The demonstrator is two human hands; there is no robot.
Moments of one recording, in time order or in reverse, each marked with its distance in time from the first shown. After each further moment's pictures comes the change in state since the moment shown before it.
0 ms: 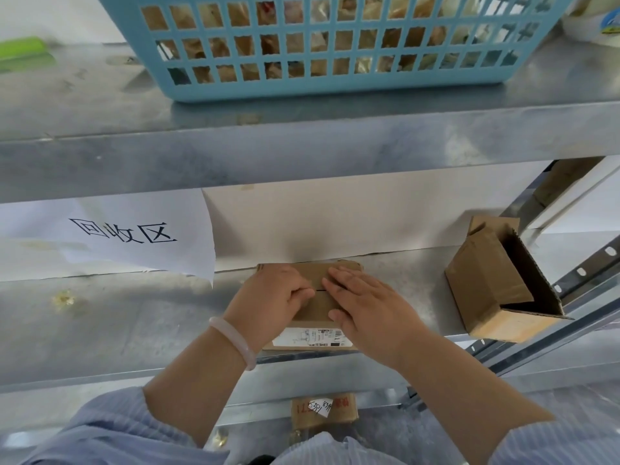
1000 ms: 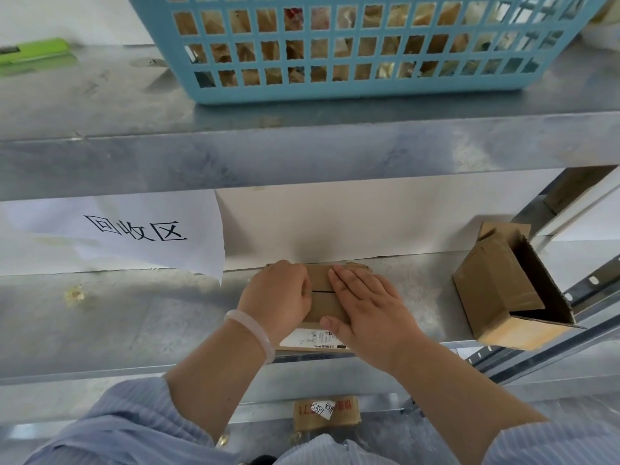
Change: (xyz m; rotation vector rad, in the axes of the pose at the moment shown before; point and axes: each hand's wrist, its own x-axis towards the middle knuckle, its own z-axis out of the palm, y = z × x) left_hand 0.003 0.010 -0.003 0.182 0.020 -0.177; right_hand 0.007 -0.008 0.013 -0.108 -0.059 0.068
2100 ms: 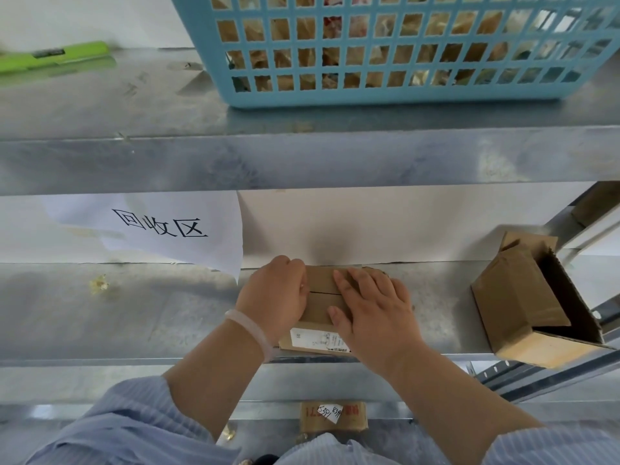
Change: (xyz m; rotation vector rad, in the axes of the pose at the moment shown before) left_hand -0.004 -0.020 -0.006 0.040 0.048 -0.034; right_hand 0.009 -0.020 -0.001 -0.059 0.052 0.126
